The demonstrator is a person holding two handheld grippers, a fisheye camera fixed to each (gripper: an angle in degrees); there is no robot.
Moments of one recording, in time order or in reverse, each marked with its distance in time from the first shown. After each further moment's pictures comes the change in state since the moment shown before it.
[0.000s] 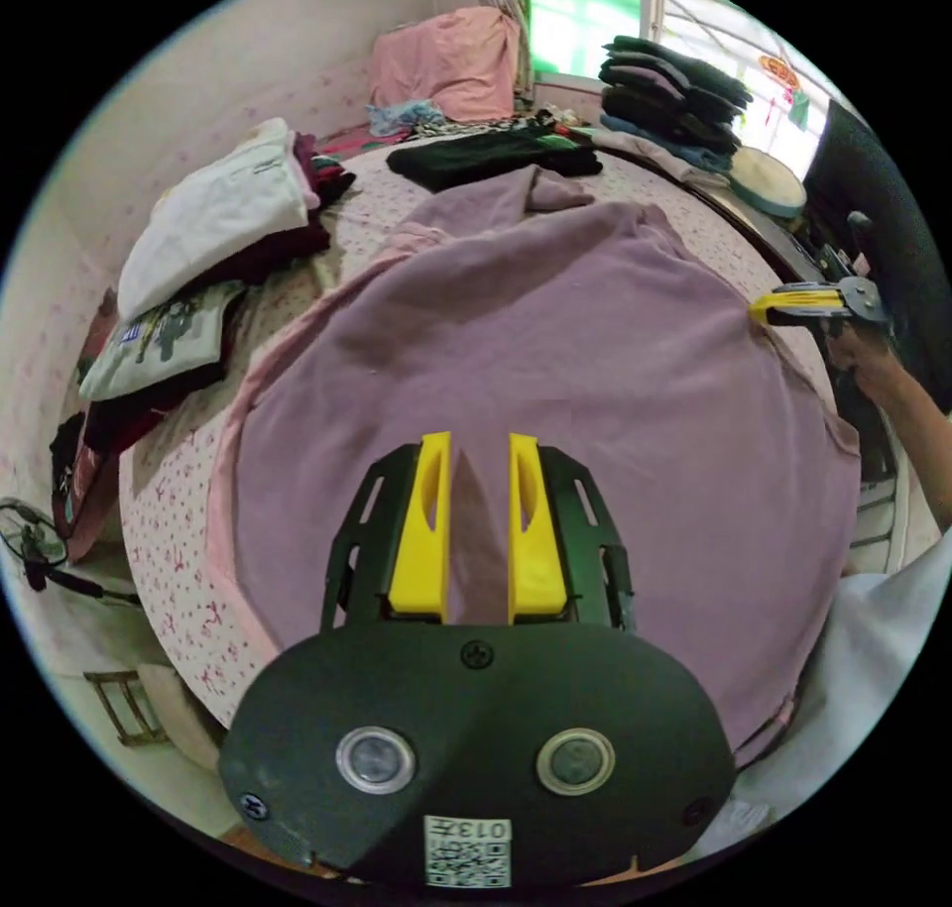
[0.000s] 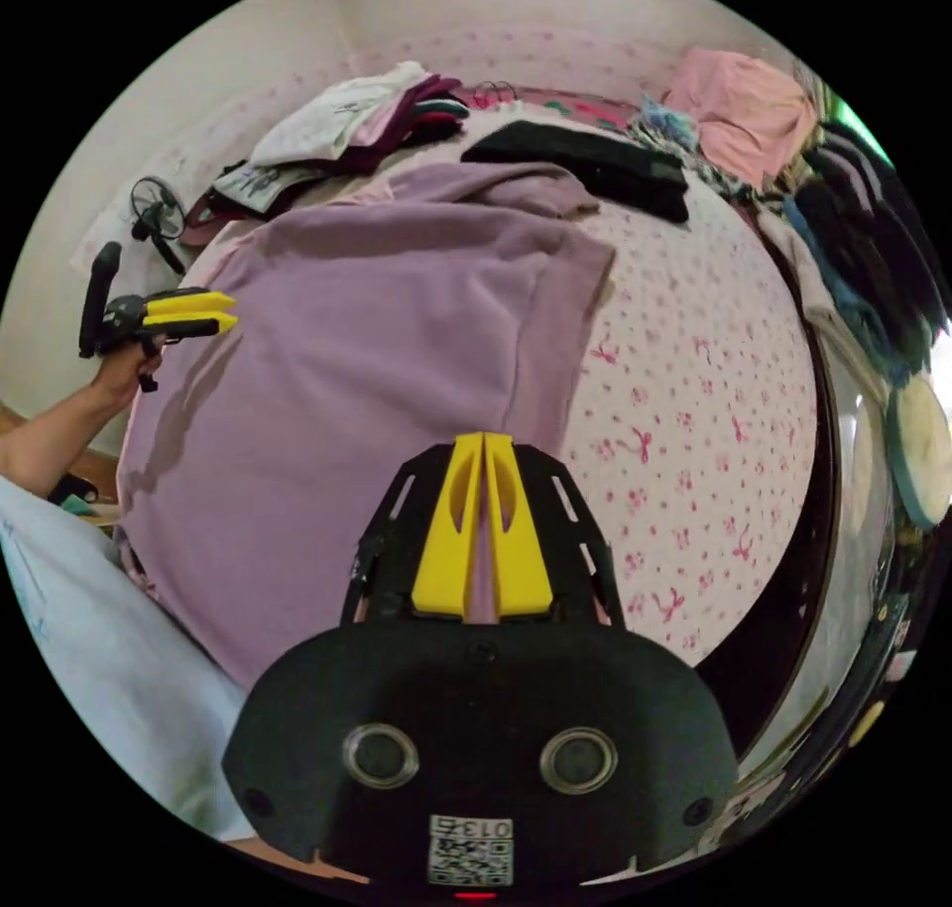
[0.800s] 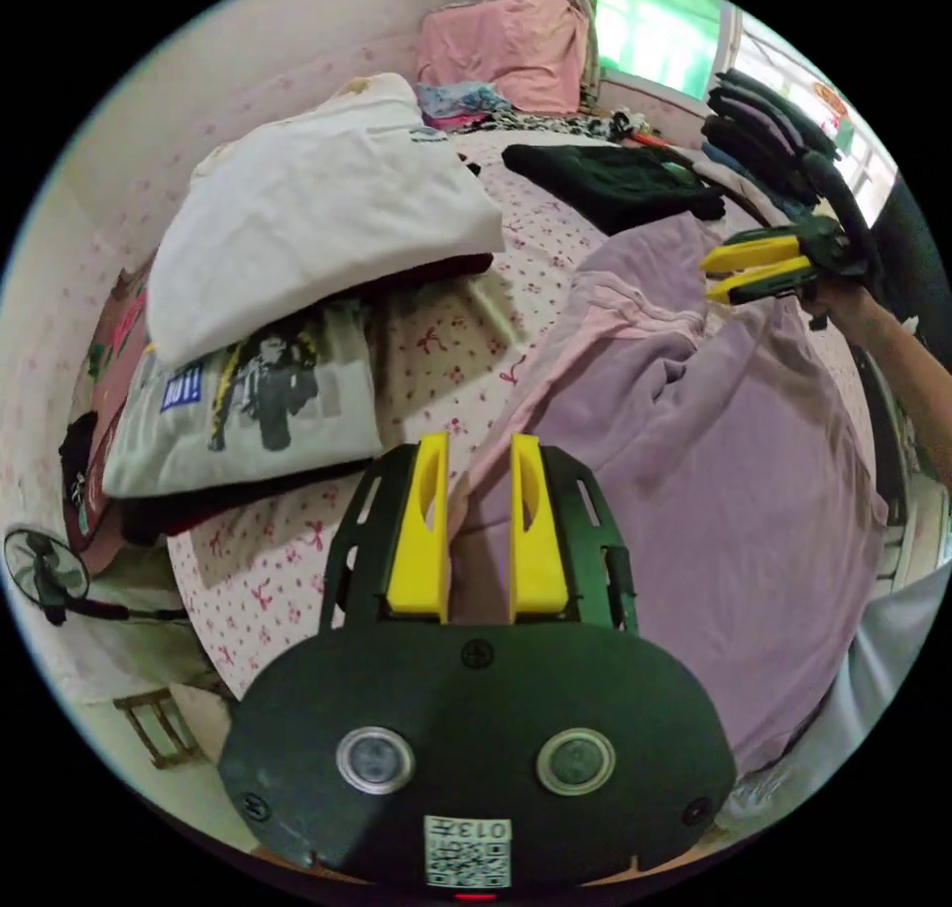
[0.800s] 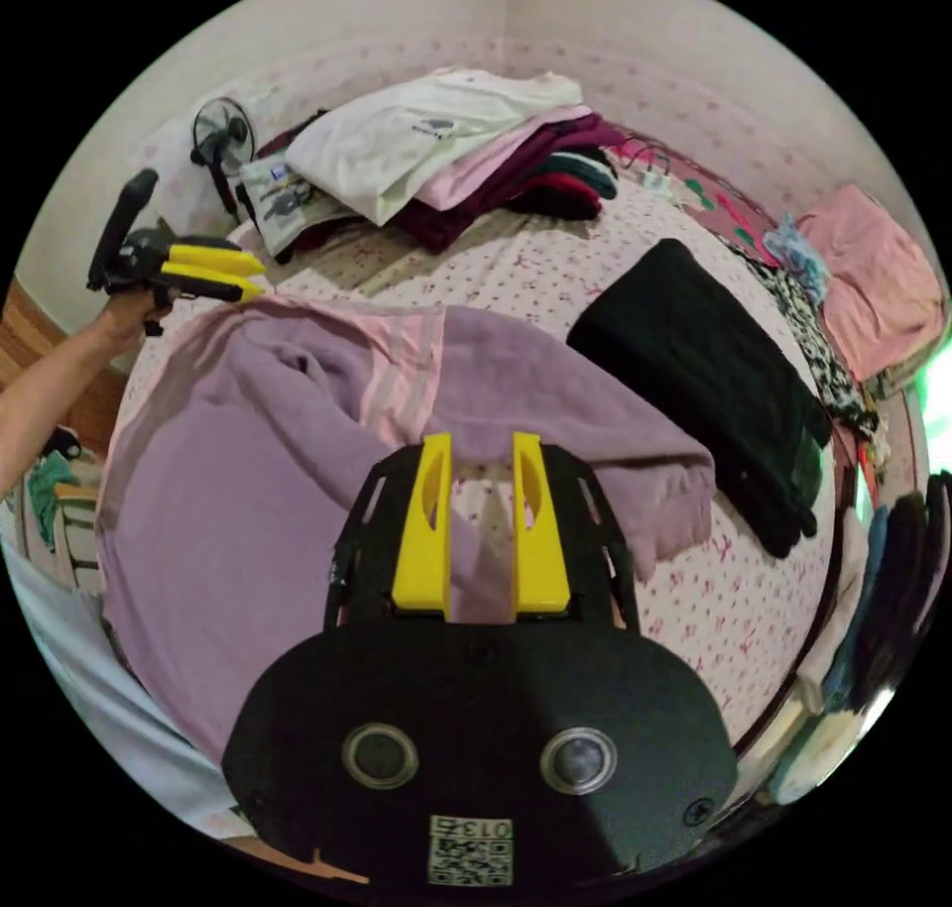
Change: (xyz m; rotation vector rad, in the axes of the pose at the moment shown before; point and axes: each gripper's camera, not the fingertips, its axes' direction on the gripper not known) left arm -0.196 -0.079 -0.013 -0.050 -0.046 -0.072; right arm -0.096 -0.332 0.054 -0.006 -0.023 -0.367
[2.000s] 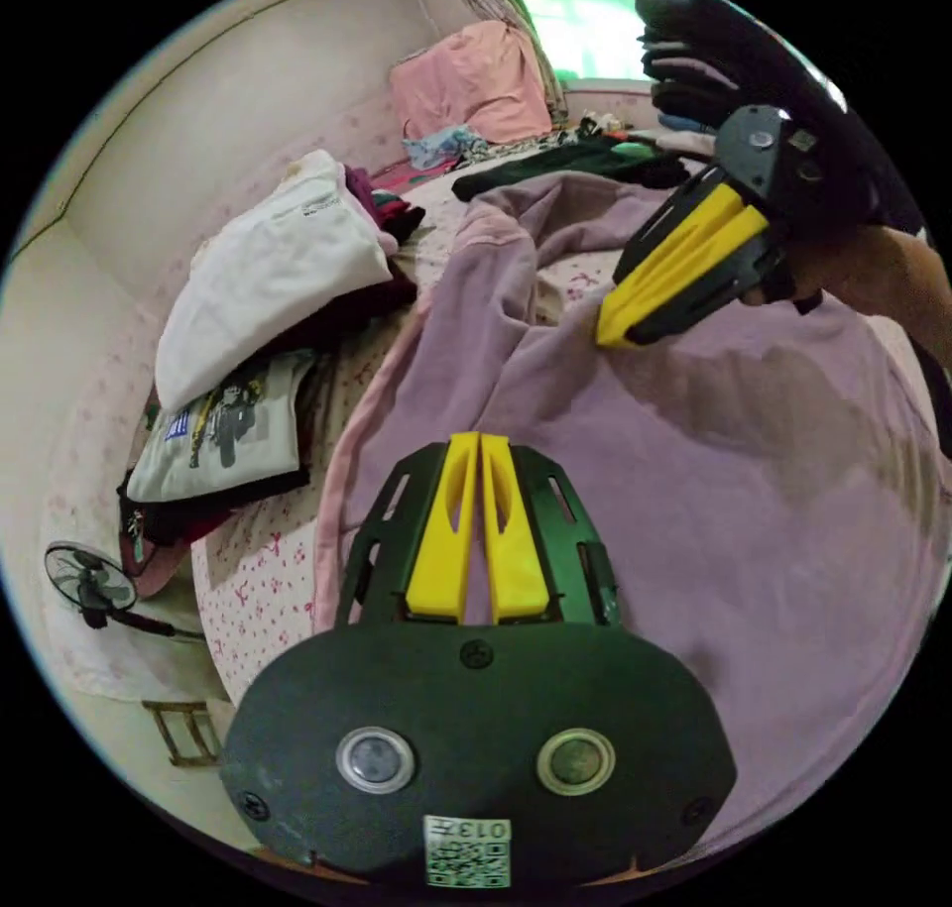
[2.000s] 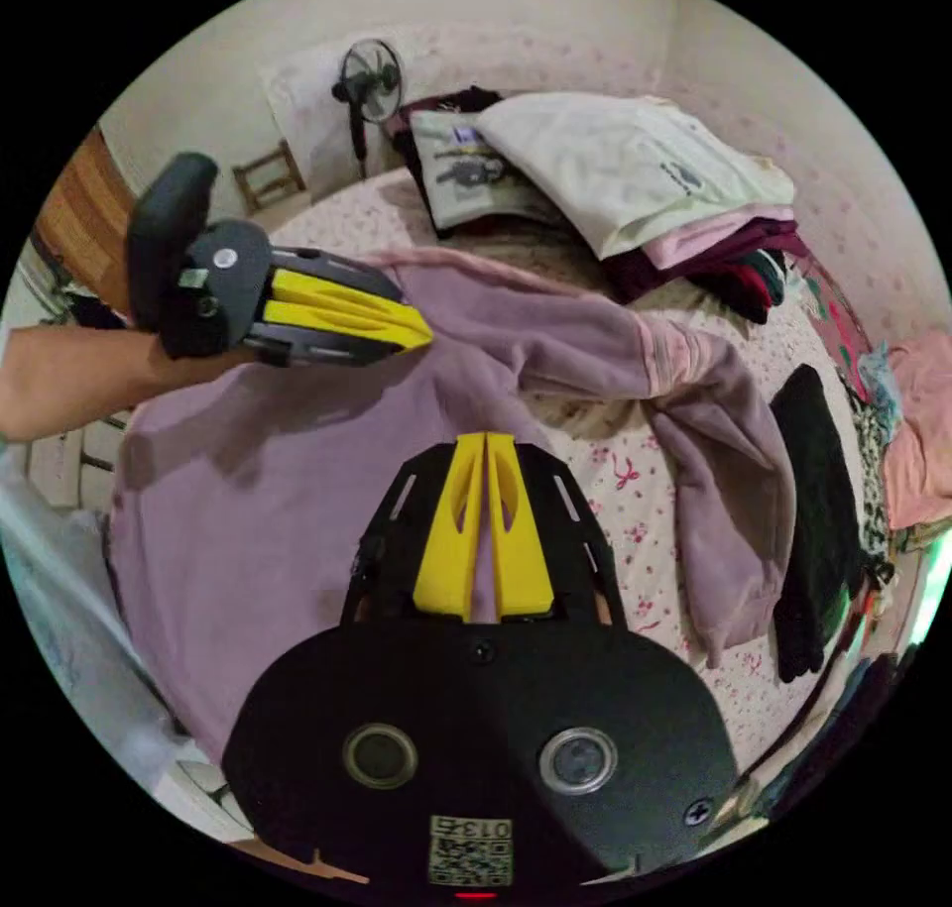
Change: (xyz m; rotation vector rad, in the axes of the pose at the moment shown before) left arm 0.148 0.057 -0.036 0.141 -0.194 0.114; right arm -0.124 -0.029 0.005 0.007 -0.103 -0.312
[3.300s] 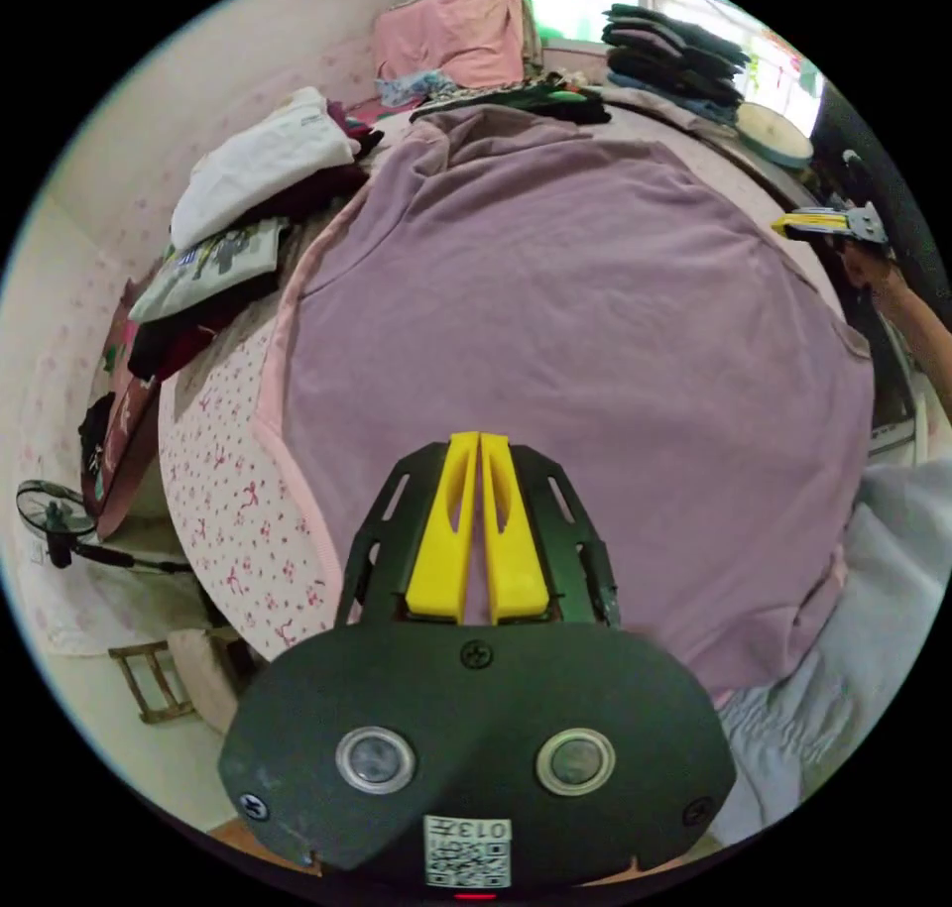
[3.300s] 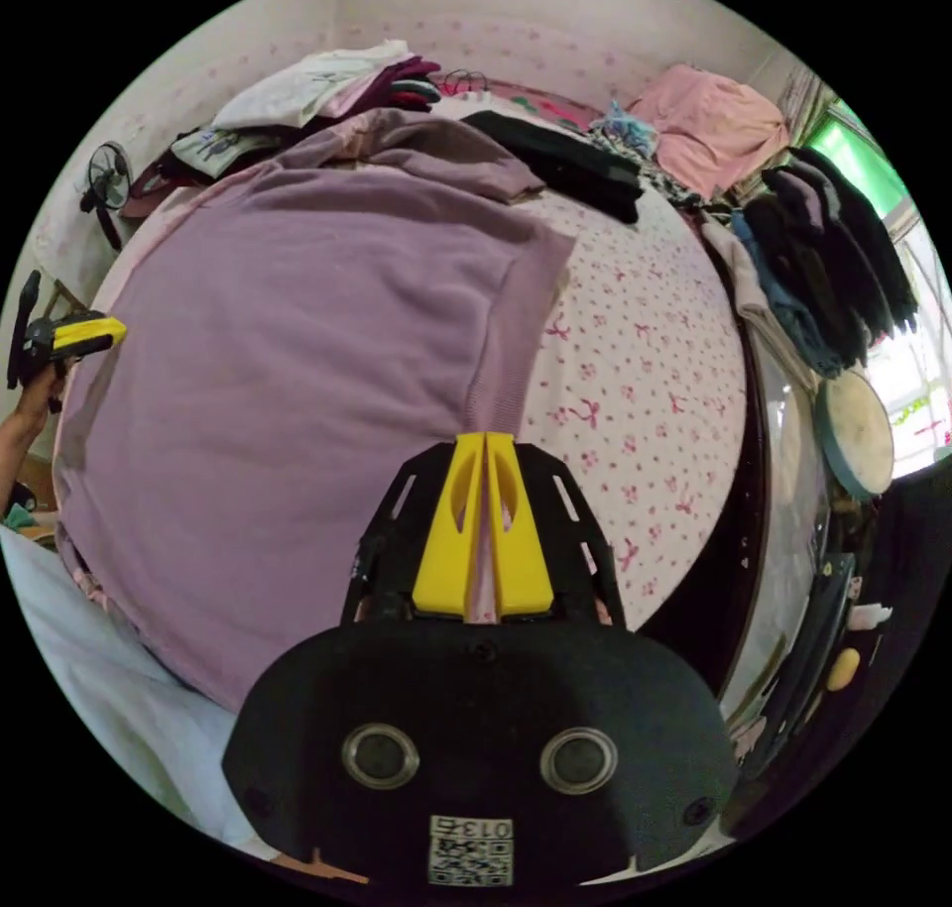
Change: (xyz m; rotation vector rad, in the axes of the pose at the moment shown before) left arm 0.079 0.174 -0.089 -0.191 0.148 -0.032; right arm -0.174 0.406 -0.098 -0.107 0.347 0.702
